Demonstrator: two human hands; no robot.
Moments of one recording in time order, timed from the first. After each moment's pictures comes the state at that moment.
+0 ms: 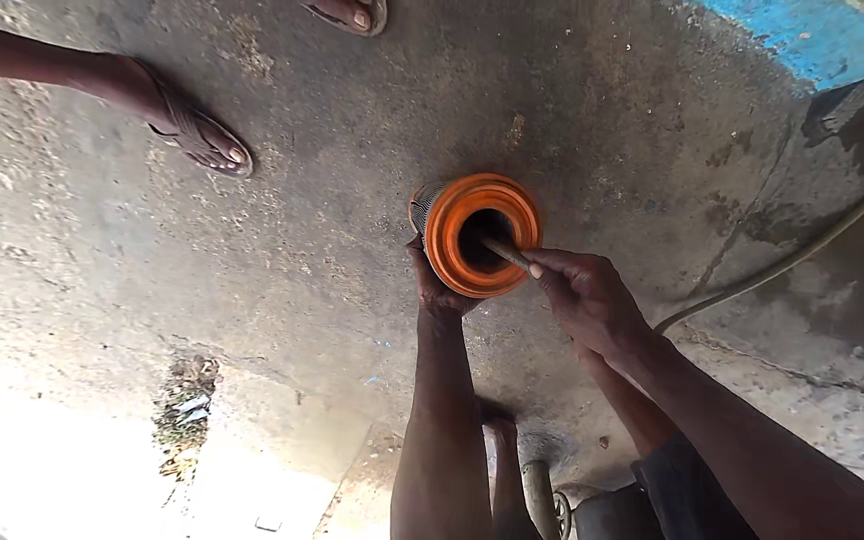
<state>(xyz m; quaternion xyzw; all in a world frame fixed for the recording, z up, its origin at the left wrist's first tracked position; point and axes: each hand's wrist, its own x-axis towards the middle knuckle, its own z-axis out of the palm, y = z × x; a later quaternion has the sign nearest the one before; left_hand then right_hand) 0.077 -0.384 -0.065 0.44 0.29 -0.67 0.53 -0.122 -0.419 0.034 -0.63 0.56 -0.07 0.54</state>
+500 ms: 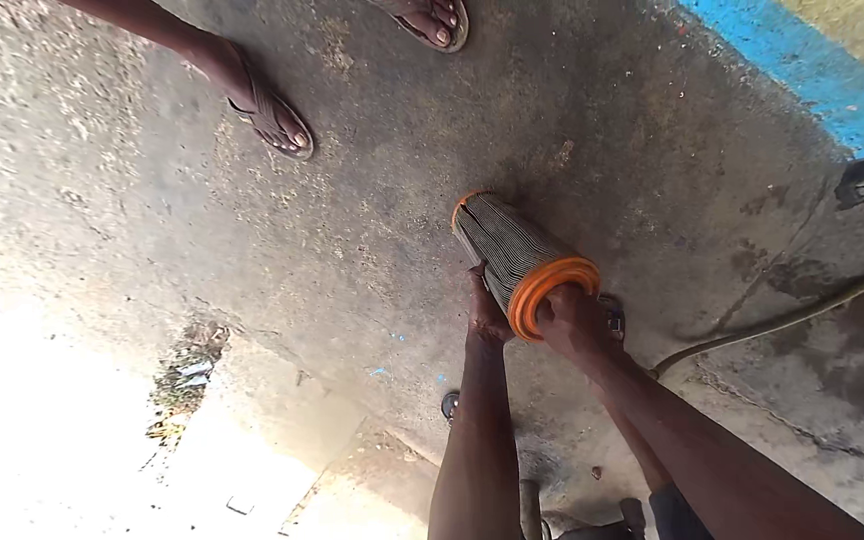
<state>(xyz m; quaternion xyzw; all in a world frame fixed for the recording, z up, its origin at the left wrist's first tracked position) 0.058 -0.350 -0.072 0.46 0.28 -0.64 0.56 -0.059 -0.402 0.021 -0.67 0.56 0.19 0.45</state>
